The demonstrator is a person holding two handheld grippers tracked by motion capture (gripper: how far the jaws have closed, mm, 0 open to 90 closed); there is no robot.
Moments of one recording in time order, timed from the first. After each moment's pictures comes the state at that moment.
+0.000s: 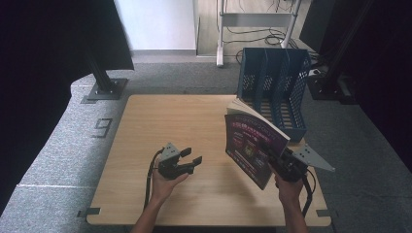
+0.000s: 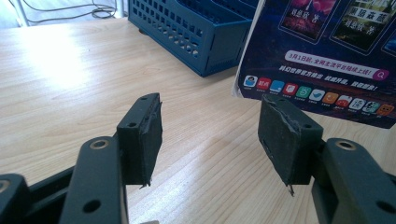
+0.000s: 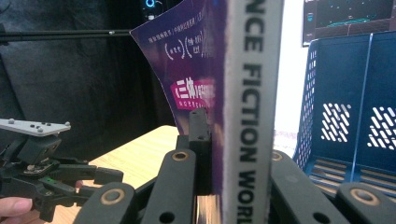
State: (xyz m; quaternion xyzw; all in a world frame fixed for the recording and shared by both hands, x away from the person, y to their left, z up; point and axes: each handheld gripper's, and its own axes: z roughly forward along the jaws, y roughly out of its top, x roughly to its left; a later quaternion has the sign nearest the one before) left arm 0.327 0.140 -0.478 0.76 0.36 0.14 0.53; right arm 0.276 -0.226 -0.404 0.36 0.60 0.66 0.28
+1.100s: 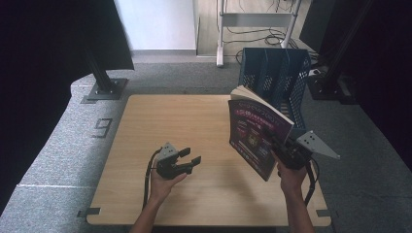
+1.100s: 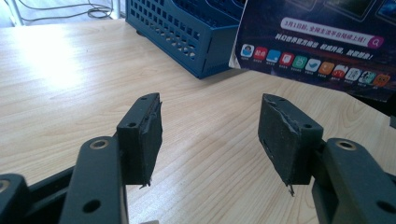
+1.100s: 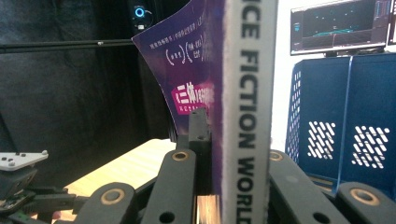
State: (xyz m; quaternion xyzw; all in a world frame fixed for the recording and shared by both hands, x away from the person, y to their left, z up) left arm 0.326 0.143 -0.476 0.76 0.36 0.13 0.53; right arm 0.293 -0.230 -0.375 0.37 0.59 0.66 0.29
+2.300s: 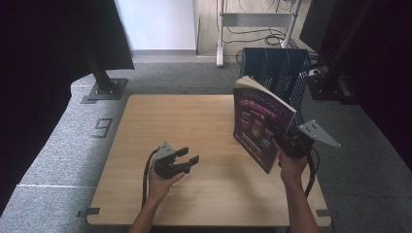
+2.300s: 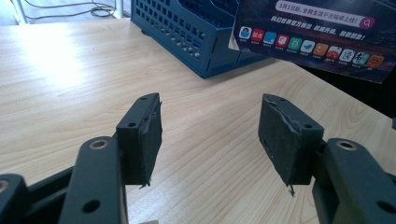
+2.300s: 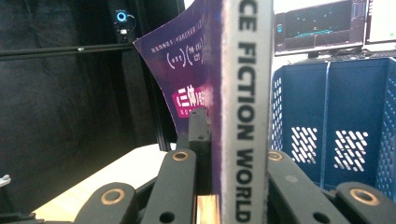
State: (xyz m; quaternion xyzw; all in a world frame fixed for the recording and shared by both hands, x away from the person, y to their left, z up) left arm 0.327 0.150 -0.474 0.75 0.37 0.13 0.53; right arm 0.316 -0.234 -0.364 0.40 0.57 0.65 0.31
